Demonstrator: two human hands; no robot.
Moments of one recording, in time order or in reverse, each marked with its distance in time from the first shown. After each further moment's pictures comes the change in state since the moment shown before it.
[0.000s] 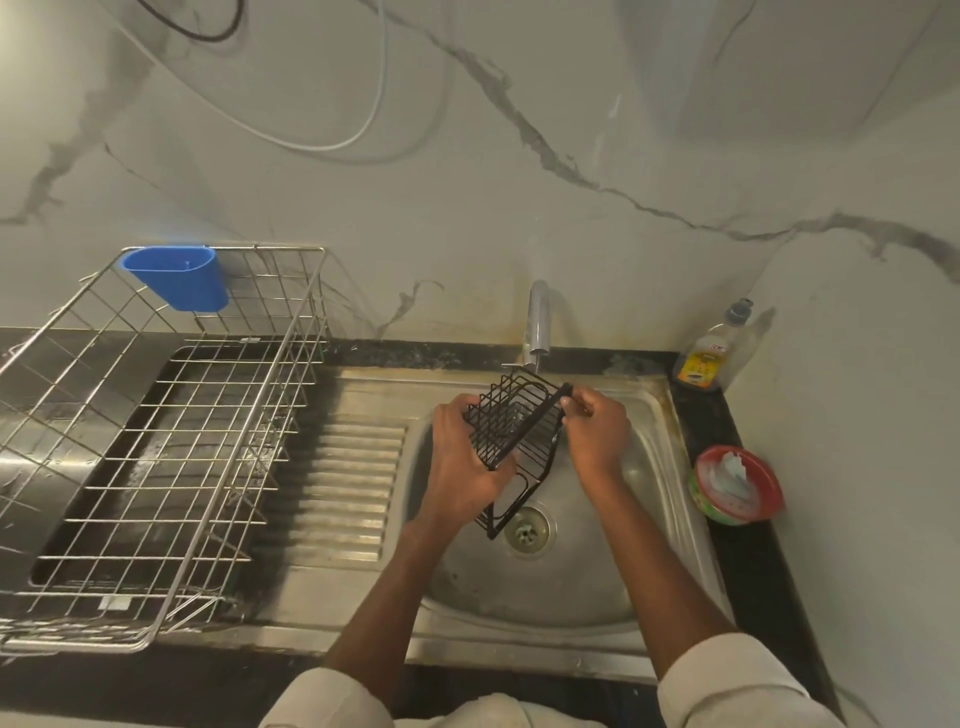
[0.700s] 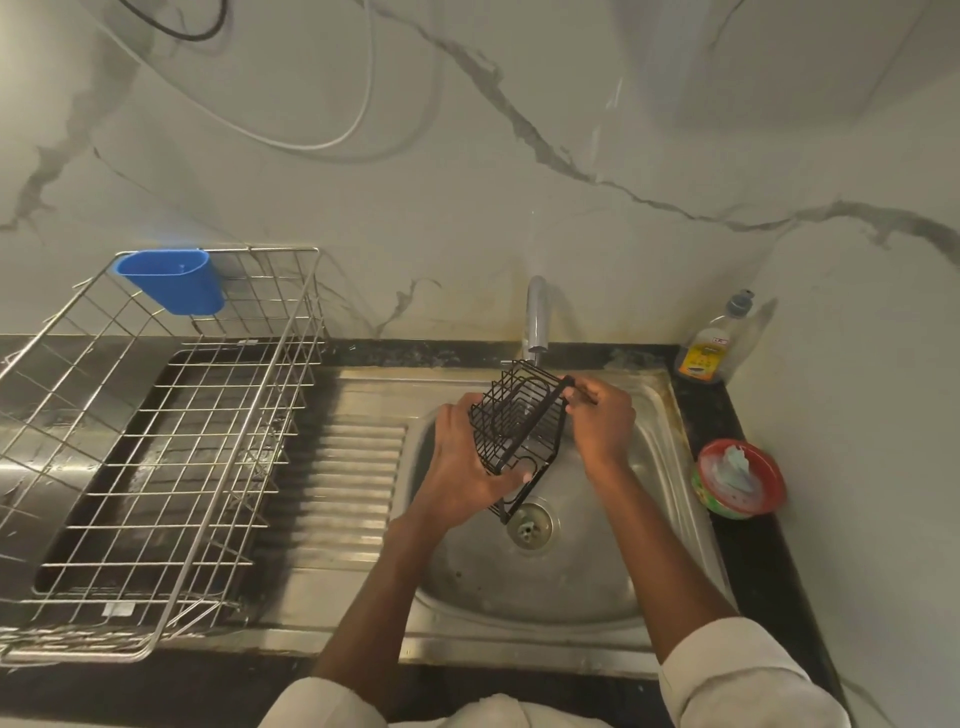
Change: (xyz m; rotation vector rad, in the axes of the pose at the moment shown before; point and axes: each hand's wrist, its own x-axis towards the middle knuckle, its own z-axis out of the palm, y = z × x) left_hand 0.005 -0.001 -0.012 0.057 -0.203 -0.013; right_hand 0.013 0.000 0.000 0.064 0.024 0.025
